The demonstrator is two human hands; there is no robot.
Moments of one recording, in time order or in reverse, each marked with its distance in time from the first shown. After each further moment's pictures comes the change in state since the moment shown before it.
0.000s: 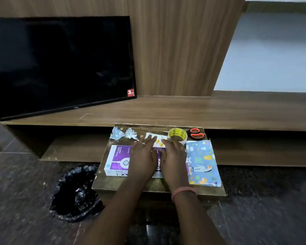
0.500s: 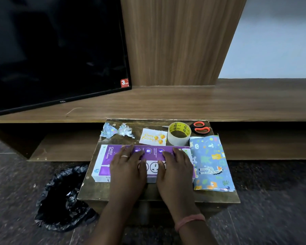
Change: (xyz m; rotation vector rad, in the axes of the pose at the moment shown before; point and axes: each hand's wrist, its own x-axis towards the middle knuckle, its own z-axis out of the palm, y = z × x) left_hand -0.028 -0.046 0.022 0.075 0.165 -0.048; right_hand -0.033 0.026 0.031 -0.207 -0.031 0.090
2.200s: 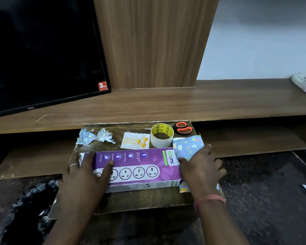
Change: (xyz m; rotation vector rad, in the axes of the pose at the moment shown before) left_hand 0.013 -0.032 -0.027 0.212 -0.155 -0.322; right_hand 0.050 0.058 -0.057 -0.206 -0.178 0.685
